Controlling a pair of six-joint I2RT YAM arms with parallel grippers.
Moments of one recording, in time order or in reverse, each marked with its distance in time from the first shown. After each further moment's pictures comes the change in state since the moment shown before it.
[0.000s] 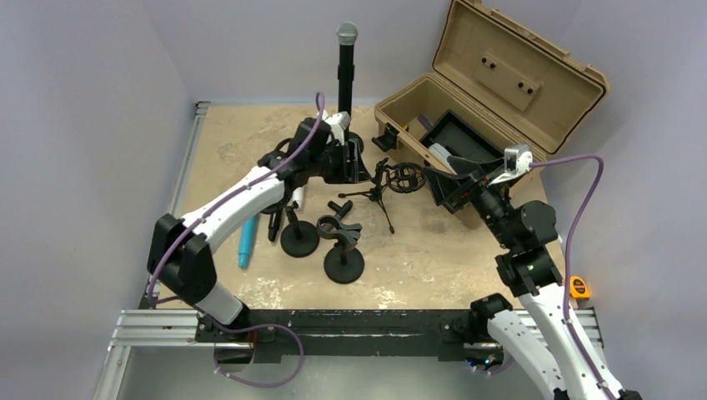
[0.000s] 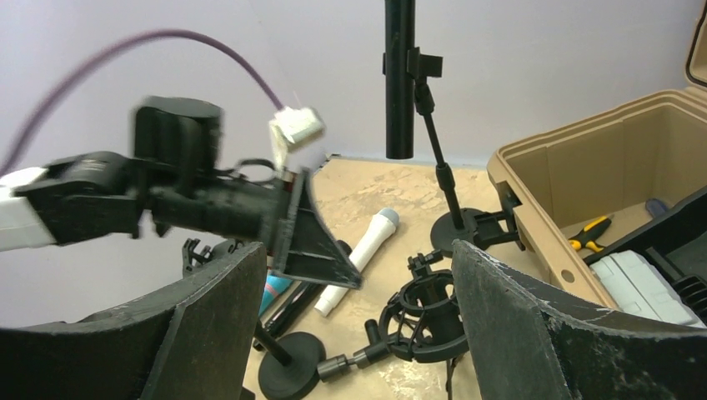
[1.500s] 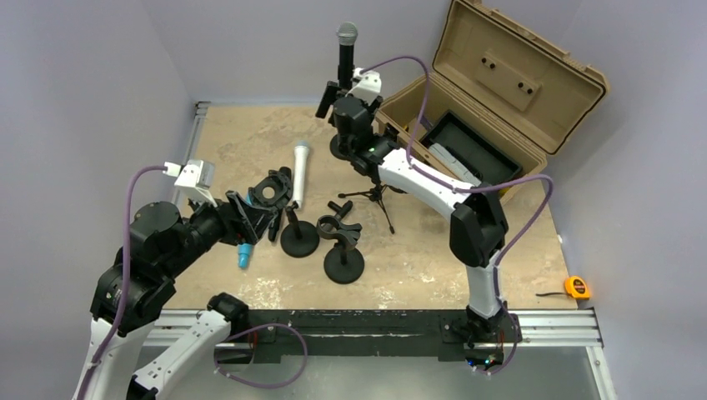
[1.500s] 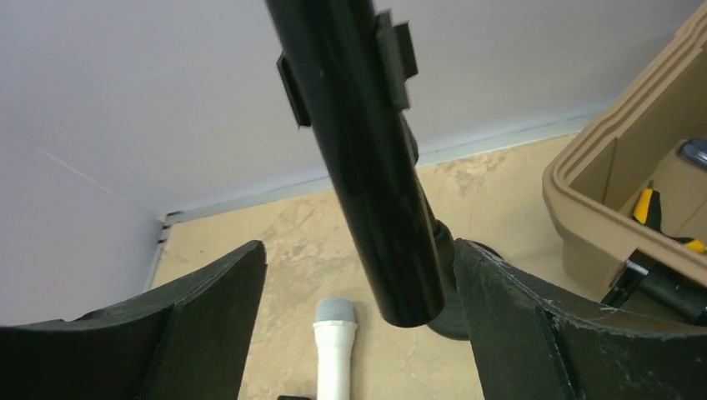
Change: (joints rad) left arm 0.135 -1.011 -0.108 -0.543 -0.192 0.102; right arm 0.427 1.356 1.021 0.007 0.907 0.020
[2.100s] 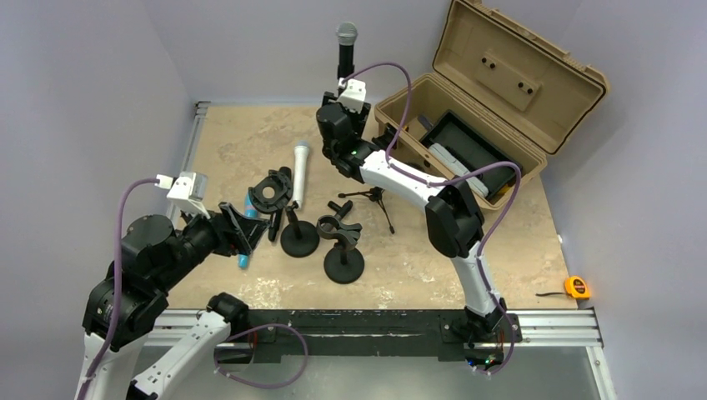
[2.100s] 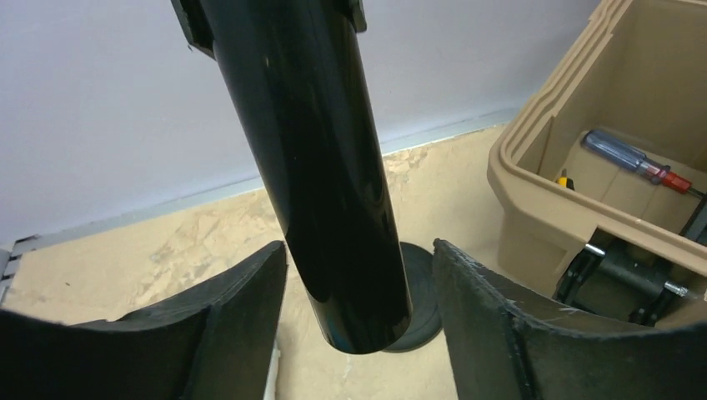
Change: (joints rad) left arm 0.000 -0.063 -0.006 -0.083 -0.031 0.001; right arm 0.036 0.216 0.154 -0.029 0.263 -0.106
